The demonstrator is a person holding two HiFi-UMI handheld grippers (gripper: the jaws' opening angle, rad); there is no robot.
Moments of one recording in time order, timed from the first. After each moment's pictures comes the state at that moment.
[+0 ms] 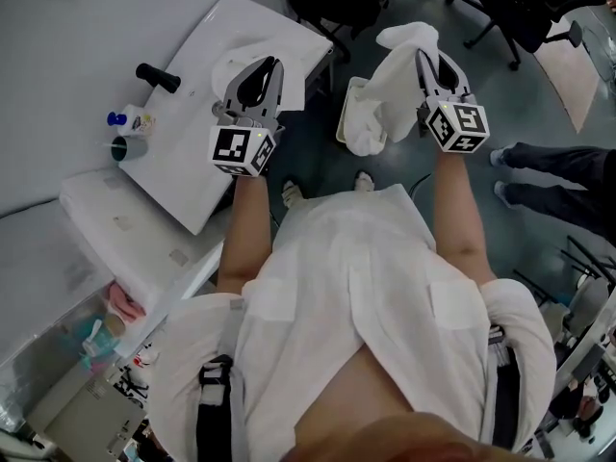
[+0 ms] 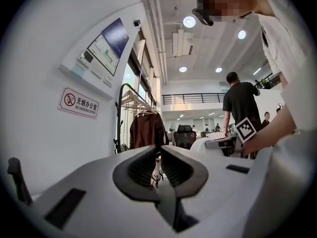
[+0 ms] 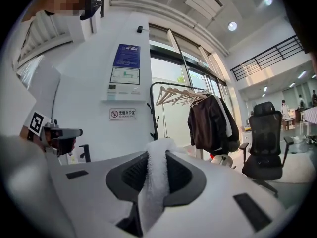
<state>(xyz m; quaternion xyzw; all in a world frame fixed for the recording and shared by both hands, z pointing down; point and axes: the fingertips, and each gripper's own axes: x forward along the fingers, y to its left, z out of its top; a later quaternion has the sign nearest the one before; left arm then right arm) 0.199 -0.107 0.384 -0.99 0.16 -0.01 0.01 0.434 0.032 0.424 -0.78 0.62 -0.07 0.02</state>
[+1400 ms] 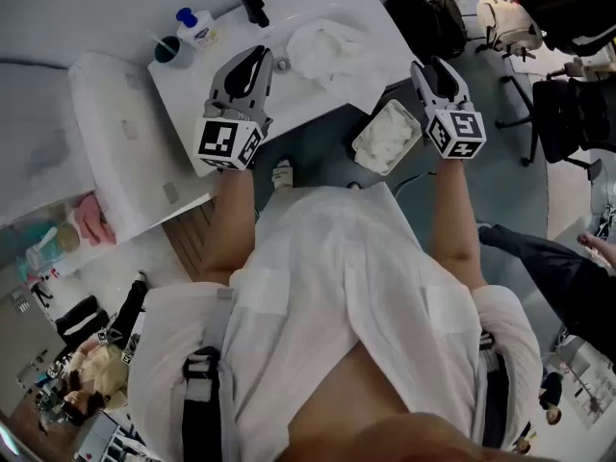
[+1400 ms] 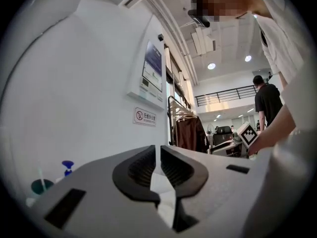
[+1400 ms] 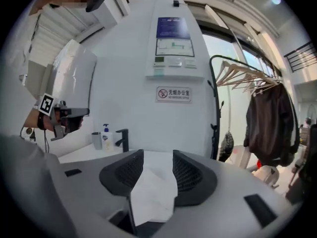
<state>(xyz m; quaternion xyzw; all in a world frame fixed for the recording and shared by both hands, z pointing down) -0.030 -0.198 0.379 -0.93 0.36 0.02 0.00 0.258 -0.150 0.448 -0.61 0.78 -0.07 -0.10</state>
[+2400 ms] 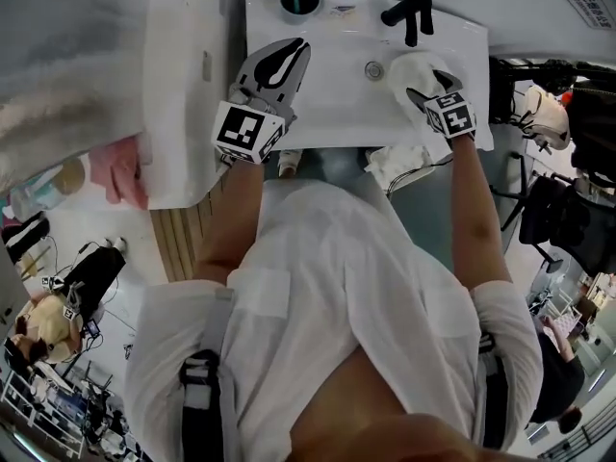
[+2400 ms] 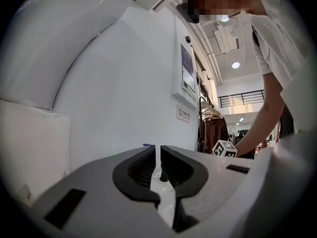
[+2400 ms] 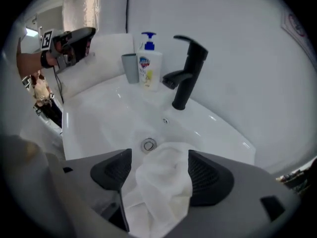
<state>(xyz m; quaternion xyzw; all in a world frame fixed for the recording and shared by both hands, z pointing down) -0.263 -0.257 0.443 -0.88 0.47 0.03 -0.06 0.023 -0.286 0.641 -0.29 0.80 -0.13 -0.51</state>
